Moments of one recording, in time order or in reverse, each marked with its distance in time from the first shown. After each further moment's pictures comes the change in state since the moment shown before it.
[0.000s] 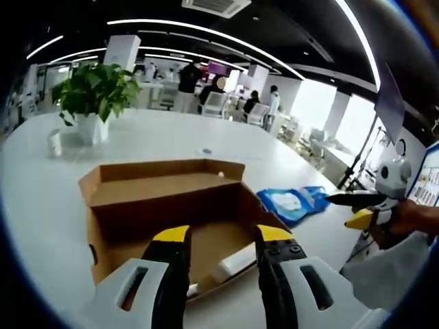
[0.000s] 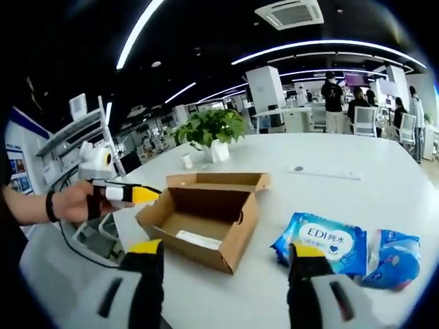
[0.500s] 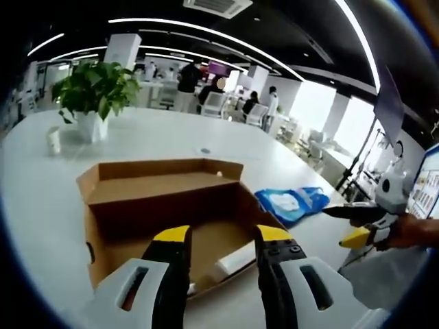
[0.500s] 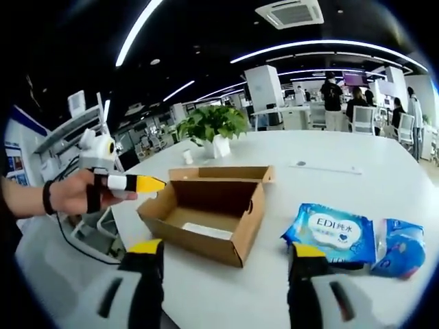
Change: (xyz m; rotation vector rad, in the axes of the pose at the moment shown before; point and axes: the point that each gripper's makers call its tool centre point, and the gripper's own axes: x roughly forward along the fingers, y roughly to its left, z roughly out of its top) left arm 0.002 -0.005 -0.003 -0.013 0.008 -0.022; right arm 0.007 0.020 -0.019 -0.006 0.013 -0.003
